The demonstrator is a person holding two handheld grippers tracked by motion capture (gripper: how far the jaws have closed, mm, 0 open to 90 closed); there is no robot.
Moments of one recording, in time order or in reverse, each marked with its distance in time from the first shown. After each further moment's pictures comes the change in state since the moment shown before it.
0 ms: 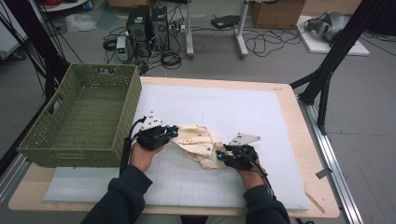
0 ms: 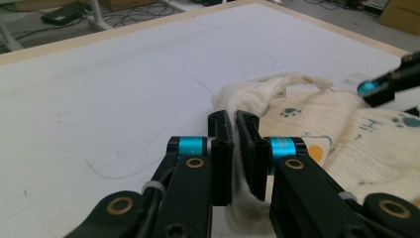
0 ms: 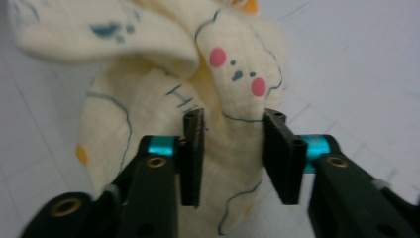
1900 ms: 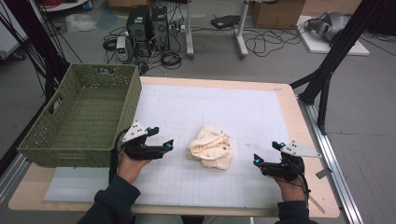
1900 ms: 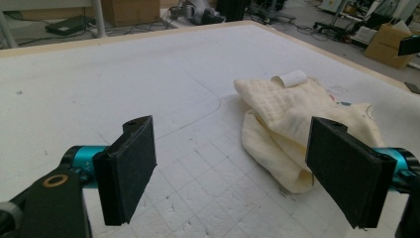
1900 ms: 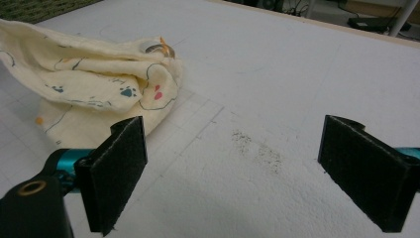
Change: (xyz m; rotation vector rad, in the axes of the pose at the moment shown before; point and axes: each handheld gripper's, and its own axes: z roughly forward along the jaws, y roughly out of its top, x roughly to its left) left arm -0.001 -0.023 -0.037 -0.086 -0.023 -0.048; right arm -0.043 -0.055 -0.107 -0.231 -0.193 0.183
